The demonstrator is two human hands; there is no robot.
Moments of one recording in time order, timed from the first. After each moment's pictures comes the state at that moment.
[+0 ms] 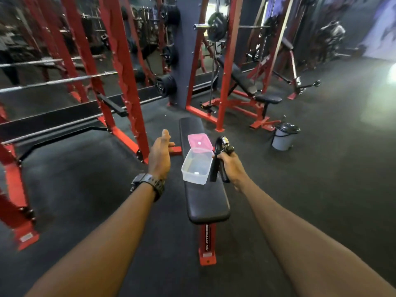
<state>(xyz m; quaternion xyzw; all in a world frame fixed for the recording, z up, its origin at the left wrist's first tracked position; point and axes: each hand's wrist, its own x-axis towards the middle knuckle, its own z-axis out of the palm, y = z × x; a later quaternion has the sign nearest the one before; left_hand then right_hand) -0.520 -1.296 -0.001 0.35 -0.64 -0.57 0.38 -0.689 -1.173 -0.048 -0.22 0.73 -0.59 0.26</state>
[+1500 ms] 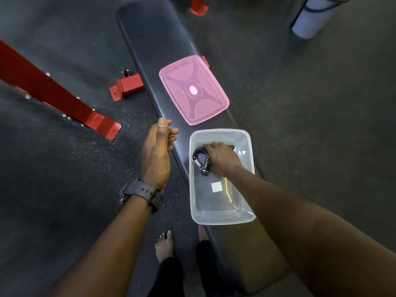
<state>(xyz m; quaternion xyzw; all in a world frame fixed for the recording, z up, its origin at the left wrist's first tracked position) -0.923 -1.755 -0.348 0.39 -0.62 -0.66 0.14 -1.042 -1.611 -0.479 -0.40 0.88 0.00 0.25</state>
